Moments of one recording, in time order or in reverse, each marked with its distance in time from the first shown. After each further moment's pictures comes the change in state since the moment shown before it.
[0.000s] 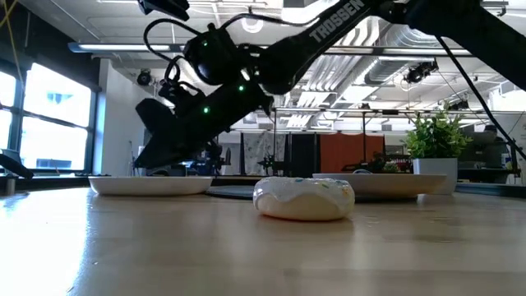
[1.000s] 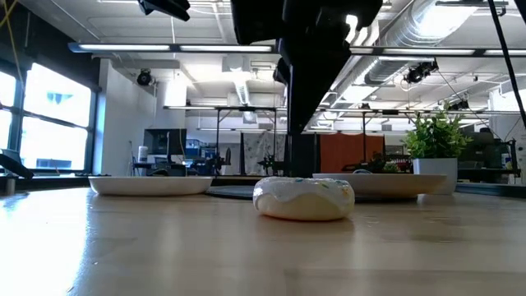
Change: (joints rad) left arm 0.000 0.003 -0.001 0.004 0.005 -0.003; right arm 0.331 -0.316 -0.006 -1.125 0.046 0.168
